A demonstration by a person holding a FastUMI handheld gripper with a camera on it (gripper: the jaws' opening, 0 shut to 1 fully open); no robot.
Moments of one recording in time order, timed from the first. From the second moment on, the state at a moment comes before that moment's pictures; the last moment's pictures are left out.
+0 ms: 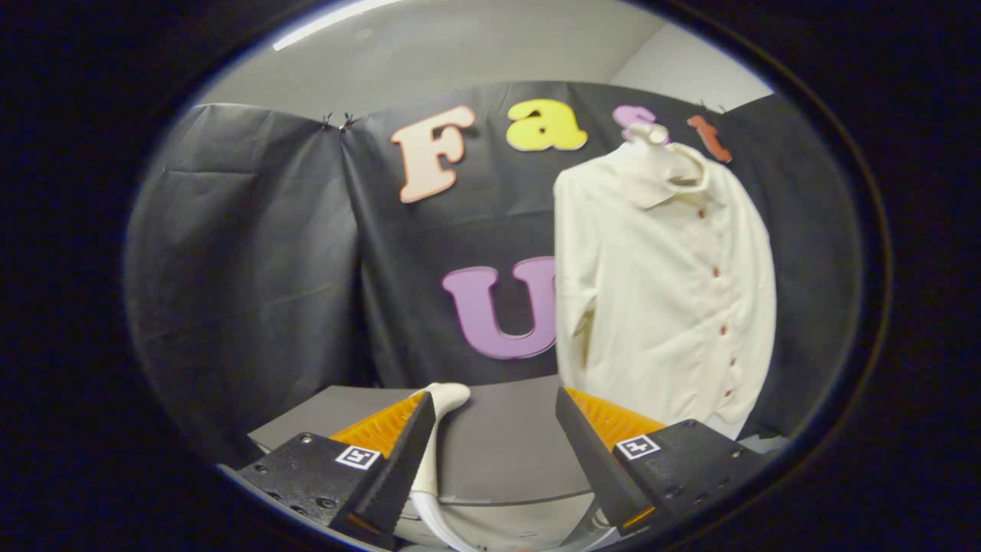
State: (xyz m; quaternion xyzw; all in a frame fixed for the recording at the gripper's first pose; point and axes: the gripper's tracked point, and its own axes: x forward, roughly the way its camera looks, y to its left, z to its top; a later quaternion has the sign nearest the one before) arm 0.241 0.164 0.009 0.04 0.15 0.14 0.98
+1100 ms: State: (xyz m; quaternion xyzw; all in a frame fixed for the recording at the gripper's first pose) arm 0.293 0.263 -0.131 -0.09 0.40 0.18 0.89
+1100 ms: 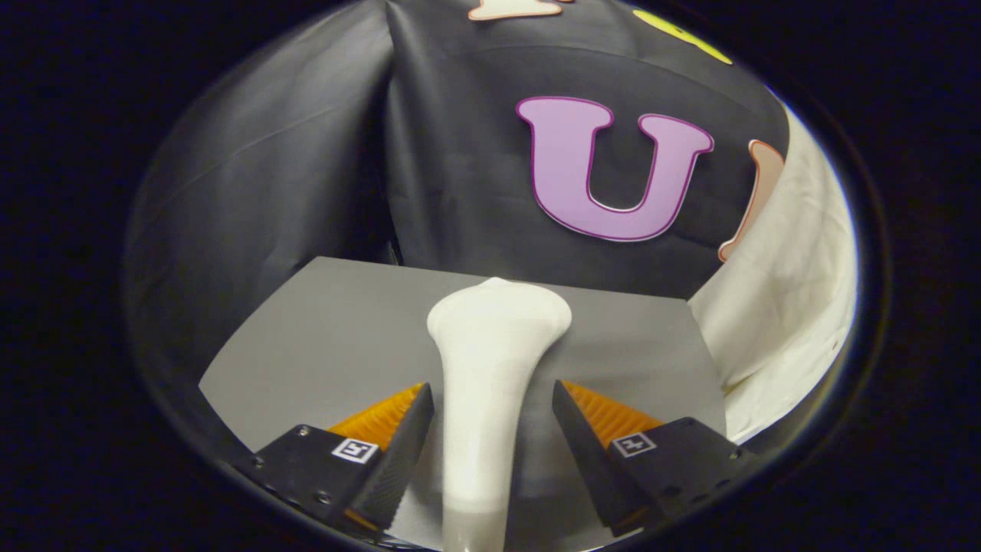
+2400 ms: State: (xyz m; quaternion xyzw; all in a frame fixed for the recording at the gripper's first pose) arm 0.263 0.200 0.013 0.06 0.19 0.20 0.96
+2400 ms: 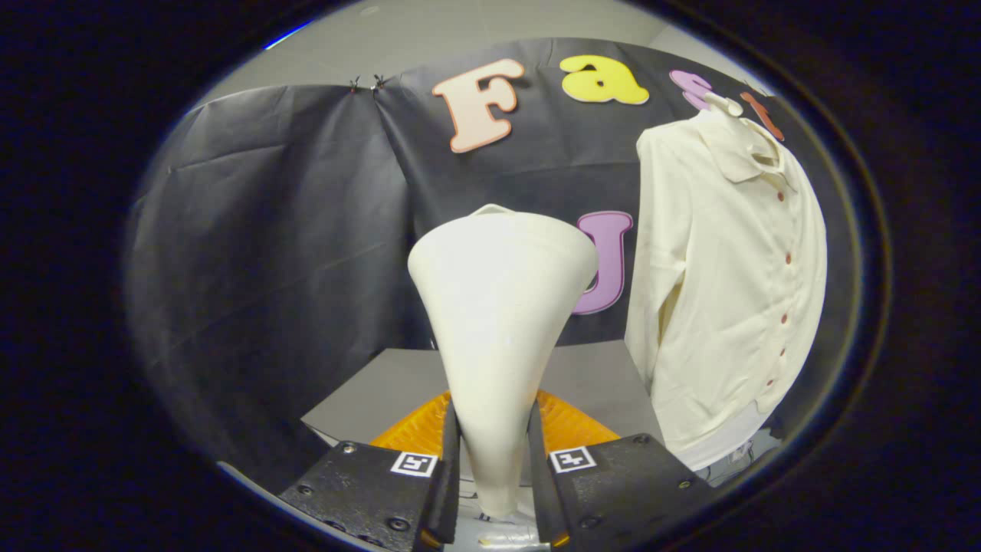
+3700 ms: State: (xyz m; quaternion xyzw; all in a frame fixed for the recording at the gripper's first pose) arm 0.378 -0.050 0.060 0.07 0.10 -0.01 0.99
